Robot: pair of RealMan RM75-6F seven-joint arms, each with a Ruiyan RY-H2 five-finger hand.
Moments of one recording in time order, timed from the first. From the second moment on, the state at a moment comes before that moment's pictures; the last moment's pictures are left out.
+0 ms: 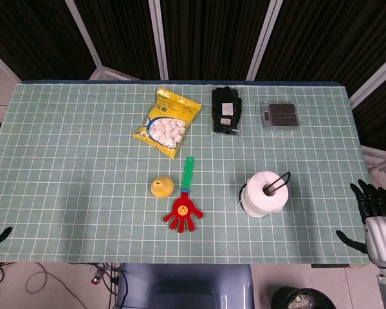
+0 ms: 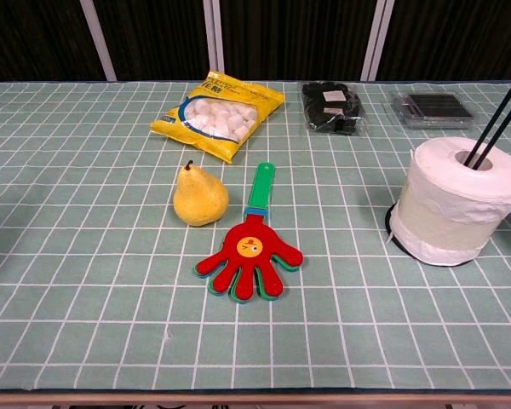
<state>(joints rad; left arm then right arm) 0.02 -1.06 -0.07 -1.74 1.45 1.59 0.12 0.04 -1.10 0.07 -1.62 -1.58 1.59 0.03</state>
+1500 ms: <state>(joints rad) 0.03 -1.05 -0.06 -1.75 1.46 1.60 0.12 0.10 -1.10 0.07 -1.69 -1.43 1.30 0.60</state>
